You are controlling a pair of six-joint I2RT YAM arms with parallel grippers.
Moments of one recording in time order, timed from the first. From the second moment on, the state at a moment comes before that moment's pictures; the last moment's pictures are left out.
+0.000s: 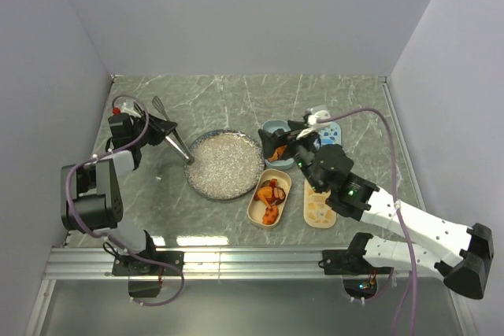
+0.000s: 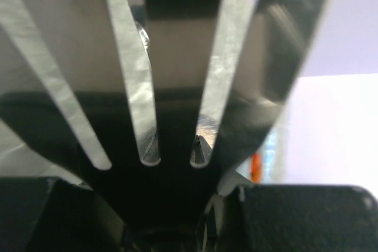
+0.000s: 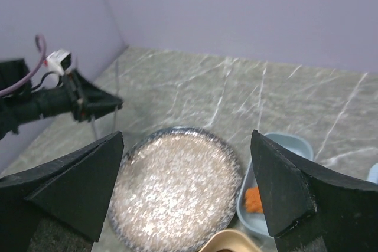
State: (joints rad) left arm 0.19 1.59 0.71 0.48 0.55 -0.88; right arm 0.97 0.97 0.81 0.21 0.50 0.19
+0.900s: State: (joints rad) left arm 0.19 1.57 0.76 -0.10 0.44 -0.43; right arm 0.67 0.91 0.71 0.34 0.14 0.26
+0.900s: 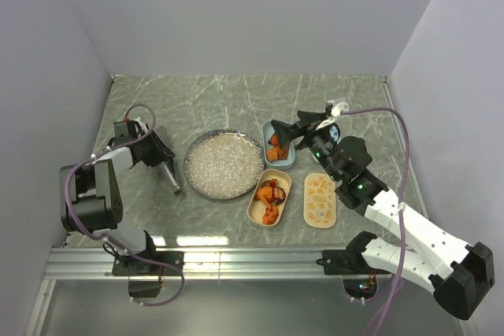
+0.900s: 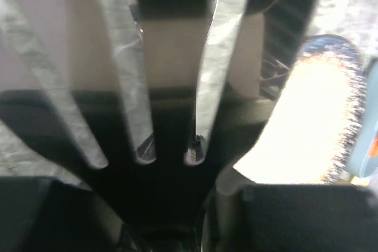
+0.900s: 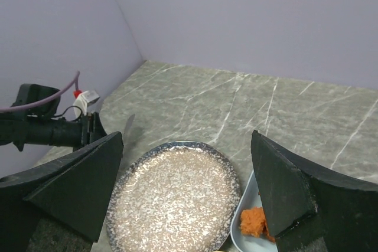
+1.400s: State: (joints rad) left arm 0.17 1.58 0.79 -0.13 0.26 -0.43; right arm 0.66 0.91 0.70 0.36 0.11 0.27
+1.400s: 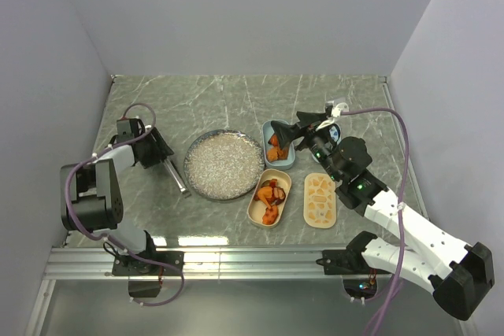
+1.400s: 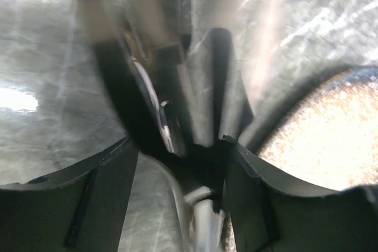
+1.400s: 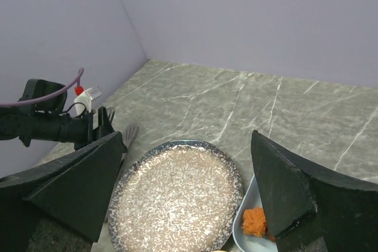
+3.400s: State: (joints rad) left arm -0.08 1.34 0.70 -0.41 -0.38 -0.62; right arm 0.65 1.01 0.70 0.38 0.06 0.29
